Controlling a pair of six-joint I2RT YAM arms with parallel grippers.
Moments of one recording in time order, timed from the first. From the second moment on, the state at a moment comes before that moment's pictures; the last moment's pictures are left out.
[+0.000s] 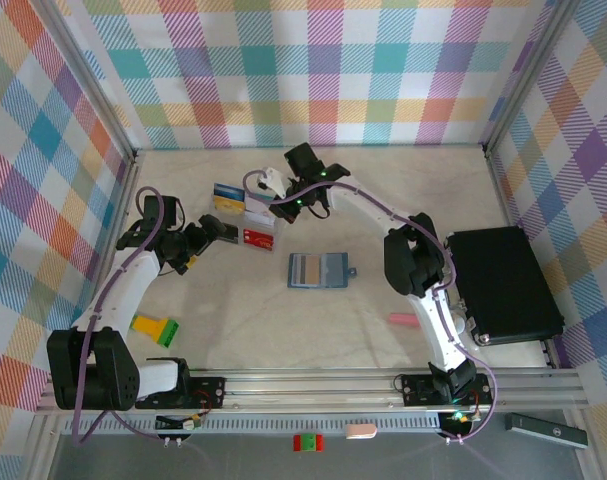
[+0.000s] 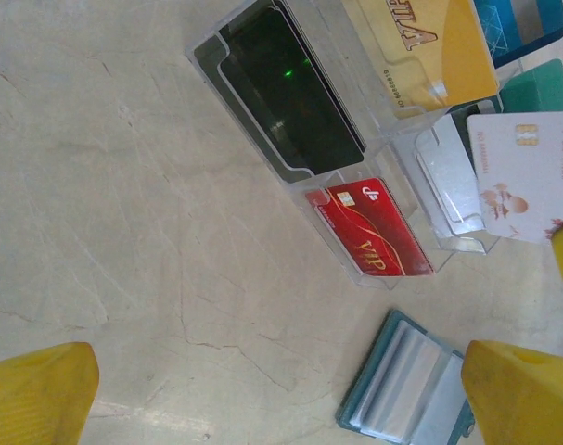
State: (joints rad) left arm 0.00 1.26 0.94 -0.66 0.26 -0.74; right arm 0.66 2.29 2.08 -0.70 -0.39 -0.42
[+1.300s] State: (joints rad) left arm -0.13 1.34 0.94 -0.49 0.37 -0.73; right arm 0.66 1.65 1.47 -0.65 -0.27 0.15
